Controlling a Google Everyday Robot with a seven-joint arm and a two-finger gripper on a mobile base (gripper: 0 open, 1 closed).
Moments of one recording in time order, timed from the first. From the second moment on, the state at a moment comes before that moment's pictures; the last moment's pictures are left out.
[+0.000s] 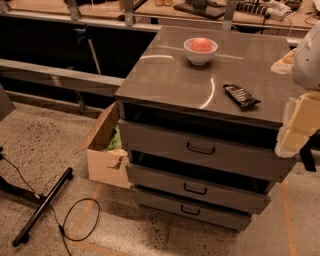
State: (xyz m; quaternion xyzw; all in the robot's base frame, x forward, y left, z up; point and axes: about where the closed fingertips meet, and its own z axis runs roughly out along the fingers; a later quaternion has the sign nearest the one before) arm 0.438 -0.217 0.976 -0.60 0.78 -0.03 0.16
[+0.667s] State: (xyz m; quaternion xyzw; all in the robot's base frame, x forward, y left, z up) arm 0.437 -0.217 0.971 -0.61 0.78 -0.04 0.16
